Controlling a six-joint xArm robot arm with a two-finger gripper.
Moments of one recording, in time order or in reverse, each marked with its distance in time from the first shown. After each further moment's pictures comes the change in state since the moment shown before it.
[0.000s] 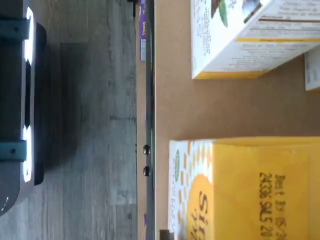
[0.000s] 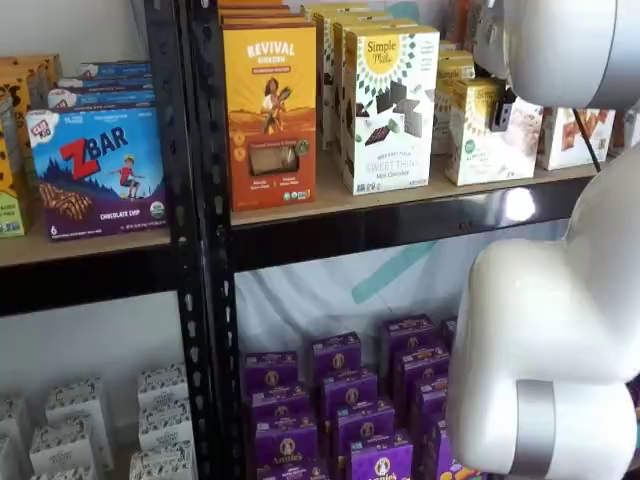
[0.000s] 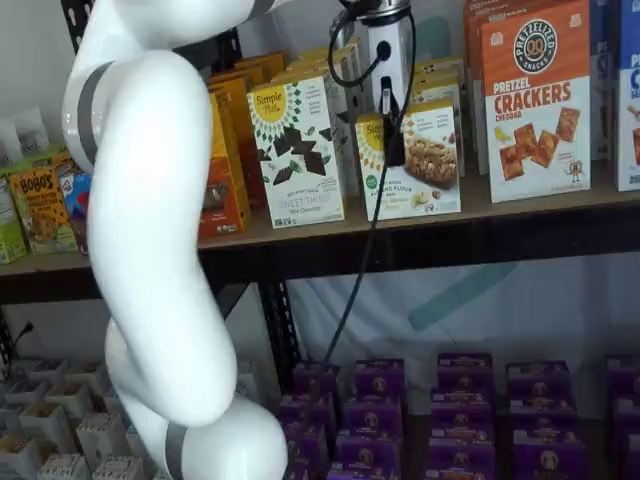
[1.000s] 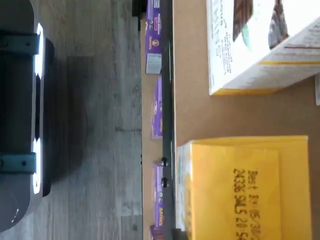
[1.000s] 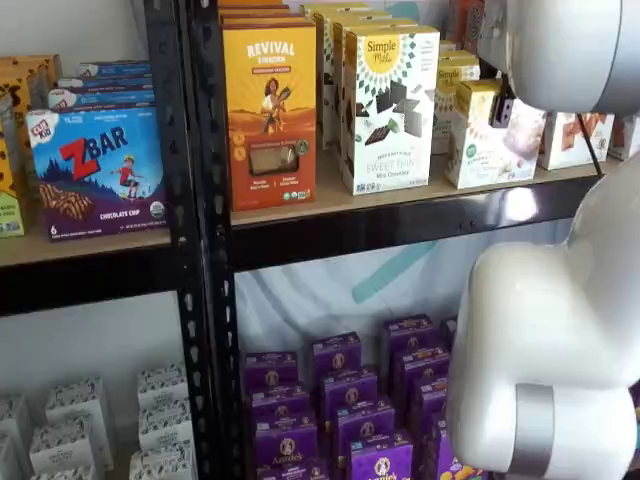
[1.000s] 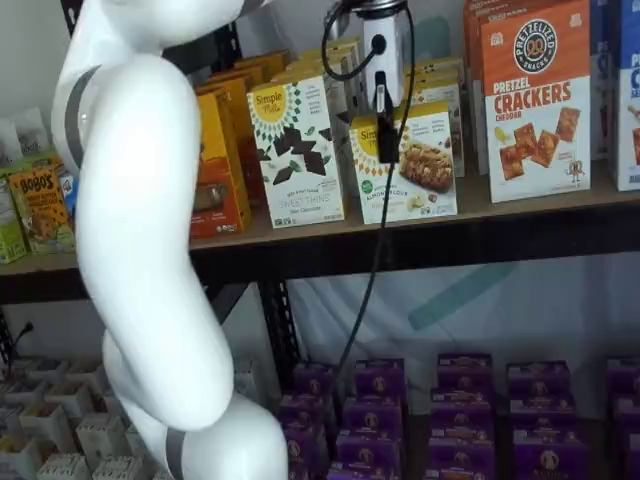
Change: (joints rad) arm -0.025 -0.046 0.015 0.035 0.045 -0.016
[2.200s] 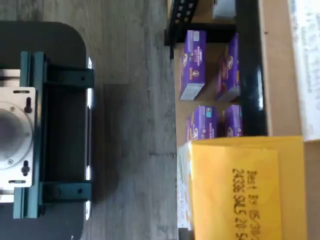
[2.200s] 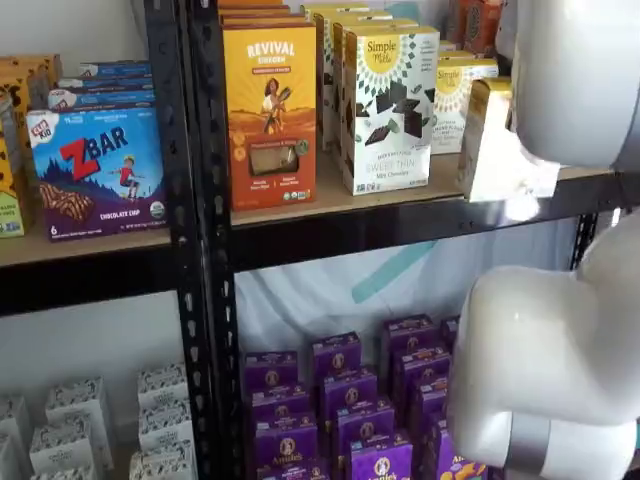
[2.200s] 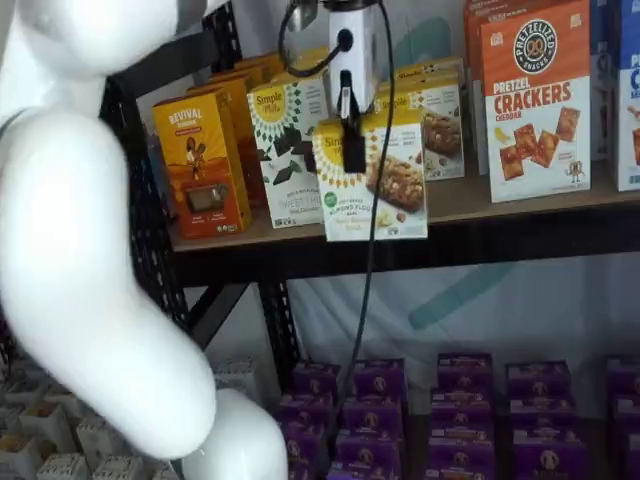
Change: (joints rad) arm -0.075 -0.260 0.156 0.047 0.157 -0.046
